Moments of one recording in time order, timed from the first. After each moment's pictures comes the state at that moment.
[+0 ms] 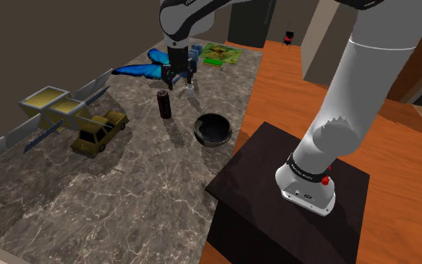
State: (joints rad) arm 0.03 0.16 0.06 -2.03 0.04 2.12 0.25
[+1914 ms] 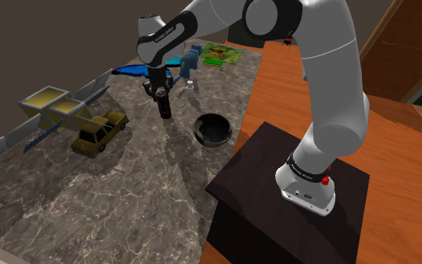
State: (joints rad) arm 0.06 0.65 0.04 -1.58 -0.01 2.20 0.32
